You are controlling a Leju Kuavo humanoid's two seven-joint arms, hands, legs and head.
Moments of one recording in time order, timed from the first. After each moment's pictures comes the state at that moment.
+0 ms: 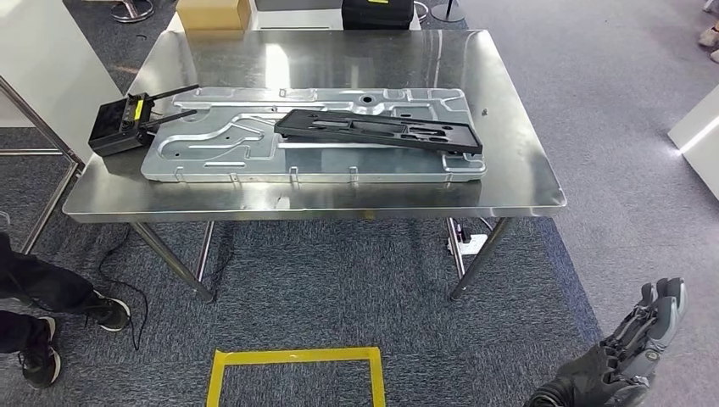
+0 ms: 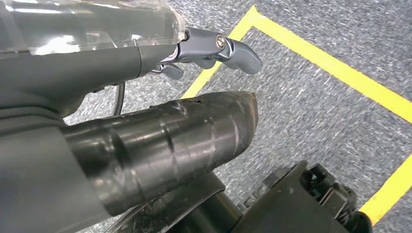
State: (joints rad) left arm -0.07 -0.20 0.76 -0.20 -1.36 0.32 -0.26; right arm 0.28 0.19 0.22 -2.08 0.54 -0.70 -0.65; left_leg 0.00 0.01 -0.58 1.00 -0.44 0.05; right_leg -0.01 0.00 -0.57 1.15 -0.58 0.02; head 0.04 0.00
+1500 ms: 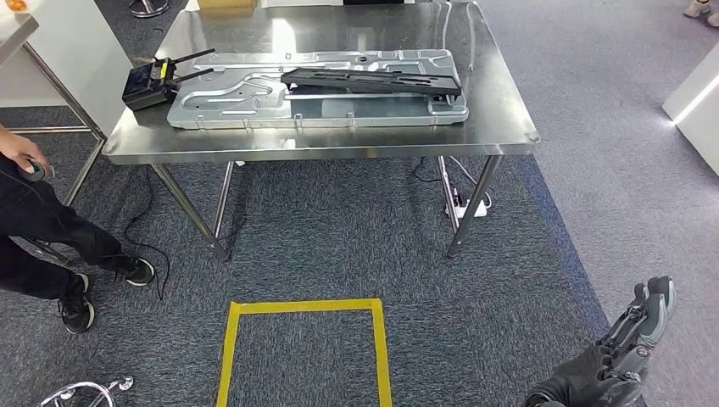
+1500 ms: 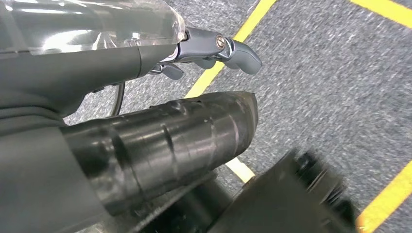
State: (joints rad) left arm -0.07 -0.20 0.76 -0.20 -1.36 0.31 -0.26; right arm 0.28 0.19 0.22 -2.06 0.55 -0.70 -0.65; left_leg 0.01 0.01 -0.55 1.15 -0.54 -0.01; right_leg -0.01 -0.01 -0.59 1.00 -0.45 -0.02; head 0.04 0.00
